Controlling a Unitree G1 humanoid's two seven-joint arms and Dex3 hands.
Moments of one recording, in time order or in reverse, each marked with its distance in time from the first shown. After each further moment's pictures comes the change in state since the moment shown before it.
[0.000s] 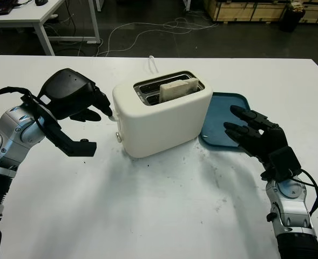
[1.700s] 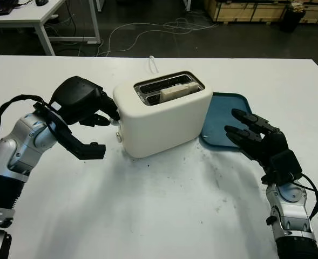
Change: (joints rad) left arm 0.030 -0.083 -0.051 0.033 0.004 0.066 0.036; right arm 0.022 0.018 -0.023 -0.003 0.002 0.000 0.011
